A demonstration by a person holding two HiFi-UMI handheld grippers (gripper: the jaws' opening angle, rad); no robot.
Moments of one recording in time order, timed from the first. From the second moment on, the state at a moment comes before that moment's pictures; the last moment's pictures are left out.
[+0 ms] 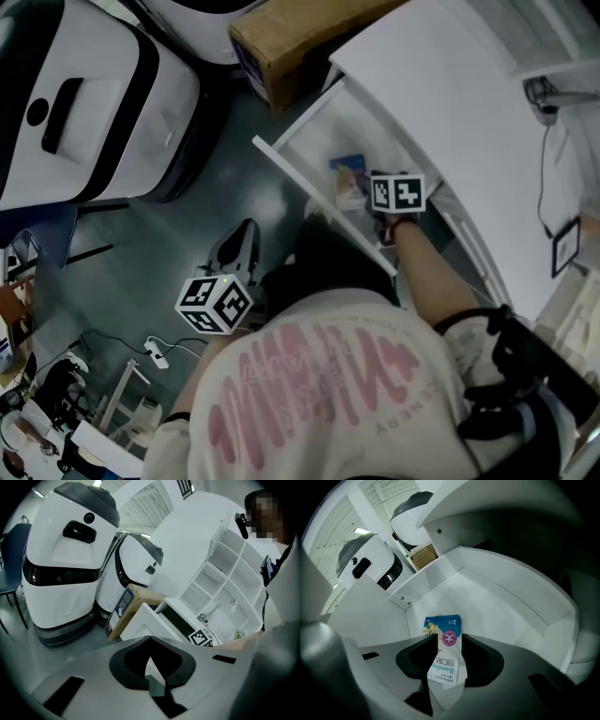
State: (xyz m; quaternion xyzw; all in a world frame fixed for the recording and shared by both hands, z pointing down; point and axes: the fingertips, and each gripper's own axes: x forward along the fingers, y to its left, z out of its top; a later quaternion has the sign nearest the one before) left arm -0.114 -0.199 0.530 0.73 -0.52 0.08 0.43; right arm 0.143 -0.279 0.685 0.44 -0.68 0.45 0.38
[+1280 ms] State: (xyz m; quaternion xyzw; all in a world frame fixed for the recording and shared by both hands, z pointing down) left arm -0.086 -0.199 0.375 0.84 -0.46 0.02 0.29; right arm 0.145 -0.219 0.399 0.55 -0.76 0.33 0.08
